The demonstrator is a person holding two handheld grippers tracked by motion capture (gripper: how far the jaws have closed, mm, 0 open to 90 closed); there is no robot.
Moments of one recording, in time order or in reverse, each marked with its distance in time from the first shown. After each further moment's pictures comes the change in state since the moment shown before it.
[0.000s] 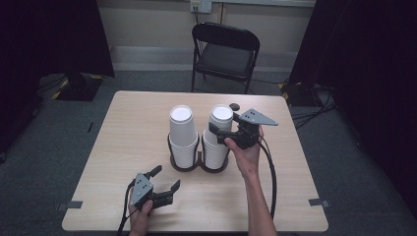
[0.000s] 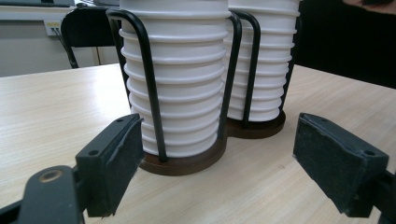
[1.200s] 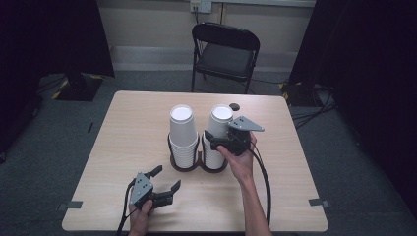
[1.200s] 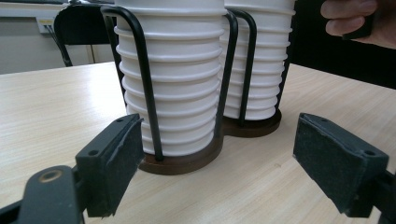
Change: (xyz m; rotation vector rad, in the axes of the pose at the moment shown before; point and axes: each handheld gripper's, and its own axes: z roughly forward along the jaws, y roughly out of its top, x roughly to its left) left arm 0.001 0.000 0.001 0.006 -0.019 -0.002; right arm 0.007 -0.028 0.019 0.097 -0.089 -0.045
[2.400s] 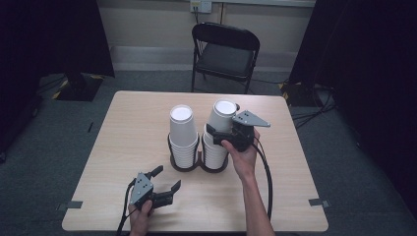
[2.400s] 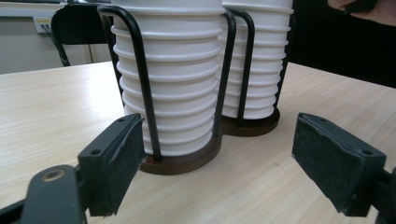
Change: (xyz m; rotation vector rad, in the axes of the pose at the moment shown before) left arm 0.000 0.000 0.001 0.006 -0.004 0.004; right arm -0.003 0.021 -0.010 -0.065 0.018 0.007
